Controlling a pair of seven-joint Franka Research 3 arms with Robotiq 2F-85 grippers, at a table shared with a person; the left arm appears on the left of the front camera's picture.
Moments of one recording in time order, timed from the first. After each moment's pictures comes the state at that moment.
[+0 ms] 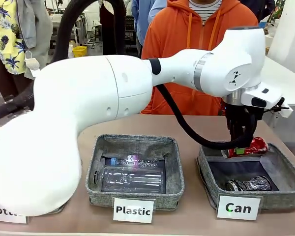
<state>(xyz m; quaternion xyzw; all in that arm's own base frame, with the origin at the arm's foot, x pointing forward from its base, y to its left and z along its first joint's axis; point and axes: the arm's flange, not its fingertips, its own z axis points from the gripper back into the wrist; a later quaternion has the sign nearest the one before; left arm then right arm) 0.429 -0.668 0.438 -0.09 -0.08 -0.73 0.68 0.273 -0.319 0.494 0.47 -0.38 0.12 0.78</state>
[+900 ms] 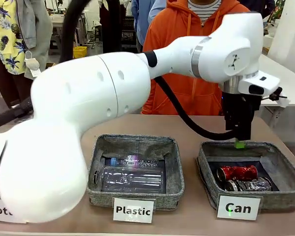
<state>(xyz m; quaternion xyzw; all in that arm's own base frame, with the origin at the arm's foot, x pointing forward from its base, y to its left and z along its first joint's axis) 0.433 -0.647 0.478 -0.10 -0.05 -0.73 0.67 0.272 -0.319 0.493 0.47 -0.38 0.12 0.78</state>
